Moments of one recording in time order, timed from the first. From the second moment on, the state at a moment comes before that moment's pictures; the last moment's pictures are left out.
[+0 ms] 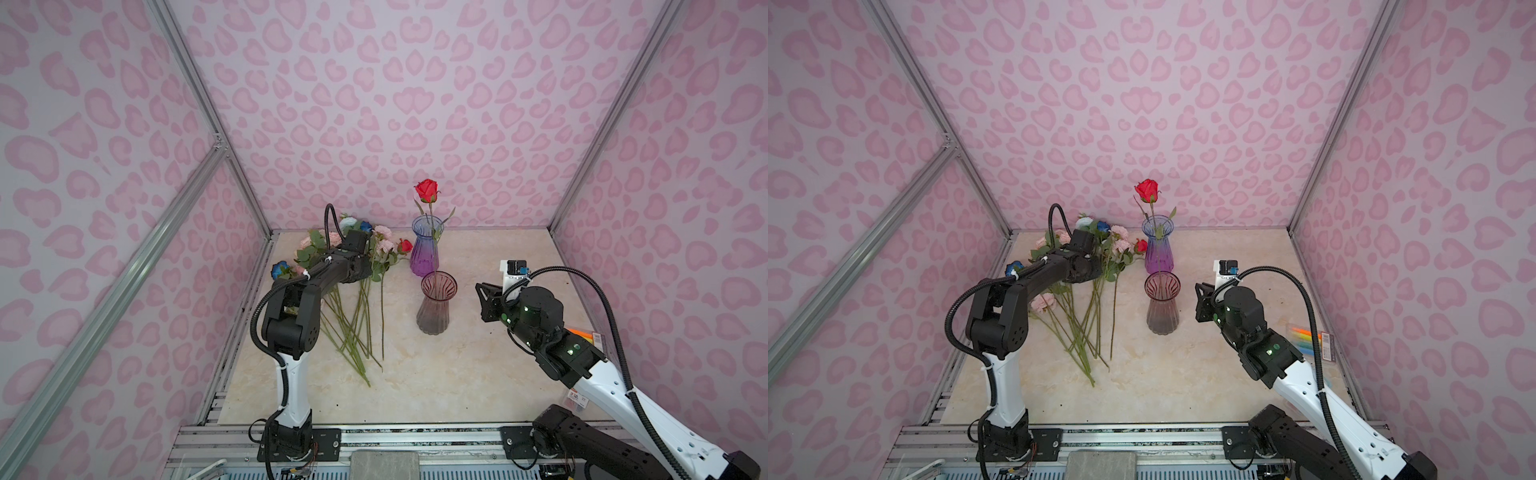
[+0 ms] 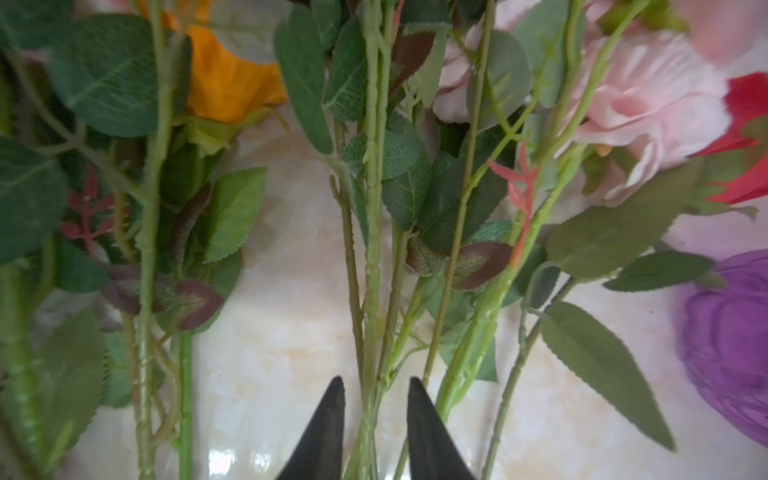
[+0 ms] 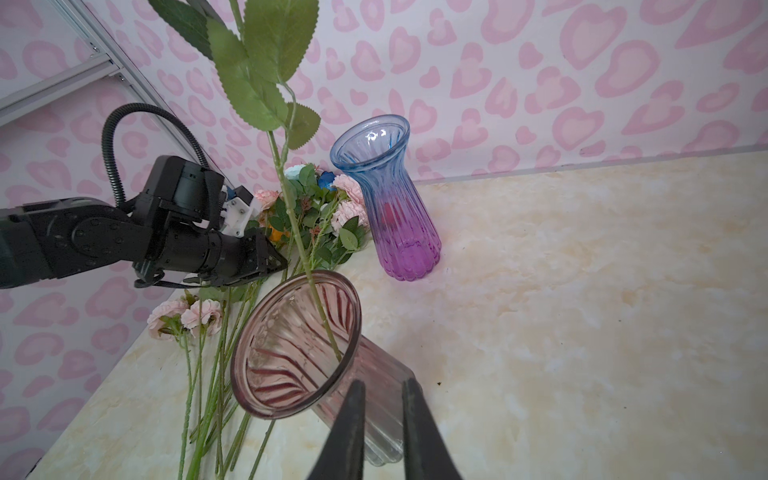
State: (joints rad) left arm -0.29 2.10 1.58 -0.54 -0.13 -0.53; right arm 0.57 0.86 0.76 -0.22 0.16 0.41
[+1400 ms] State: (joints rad) left arm -0.28 1.93 1.62 -0.62 -0.14 -0.39; right arm 0.54 0.87 0.76 -0.21 0.11 0.43
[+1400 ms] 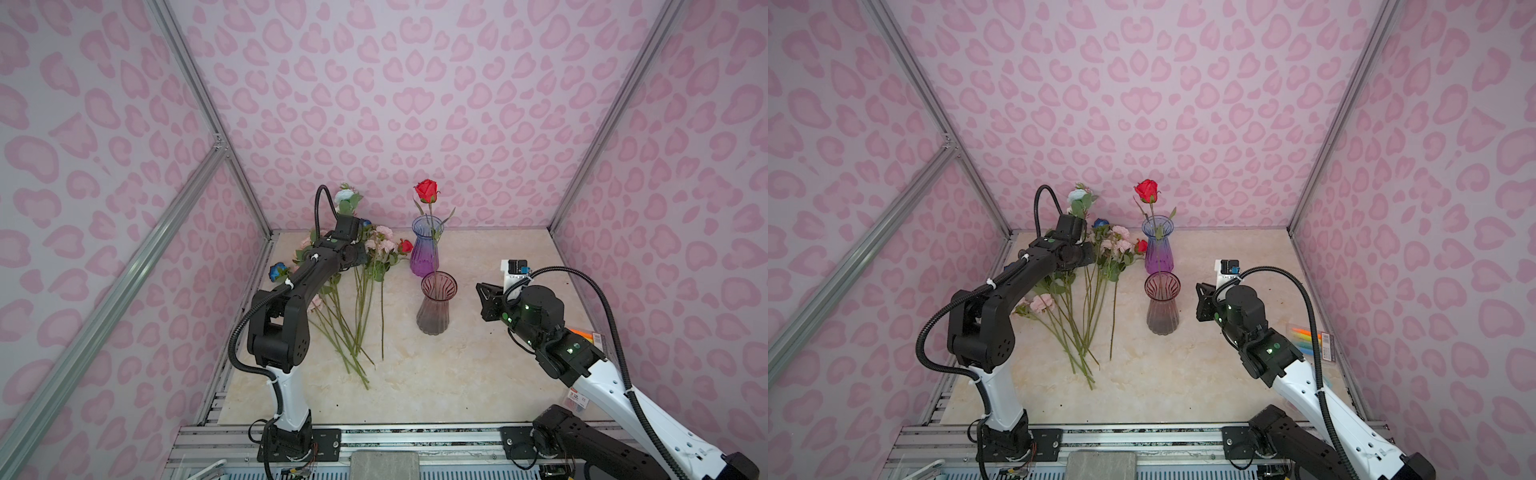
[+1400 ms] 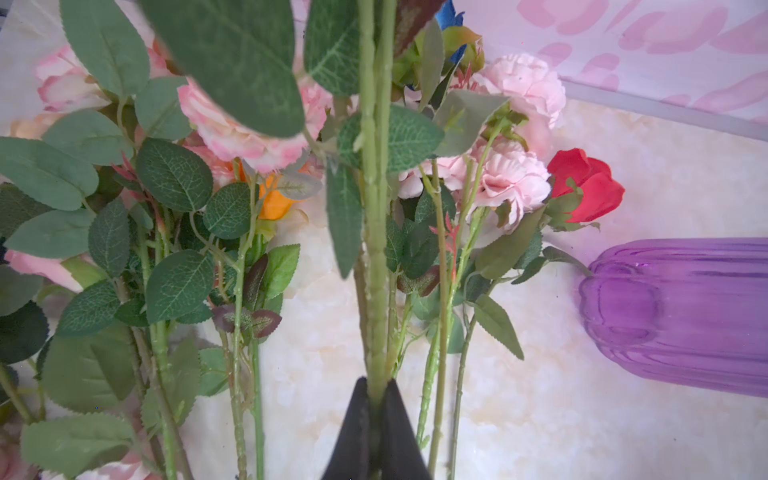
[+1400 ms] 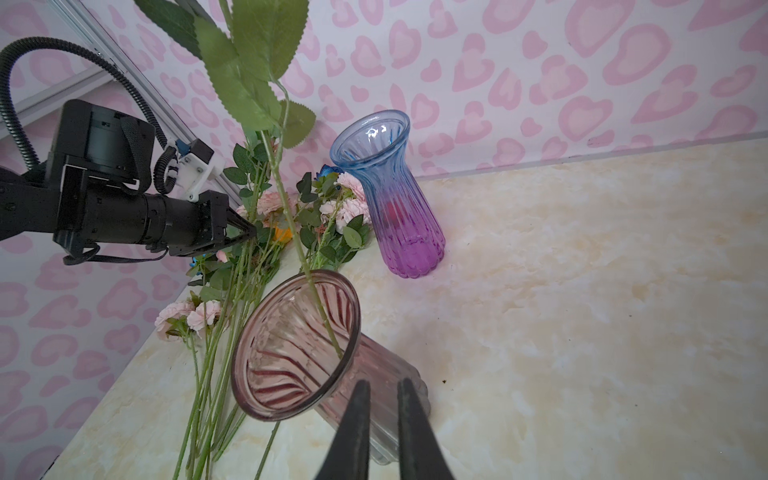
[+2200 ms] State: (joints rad) left arm -0.30 1.91 1.58 -0.59 -0.10 -0.34; right arm 0.54 0.88 0.76 -0.20 0.10 0.44
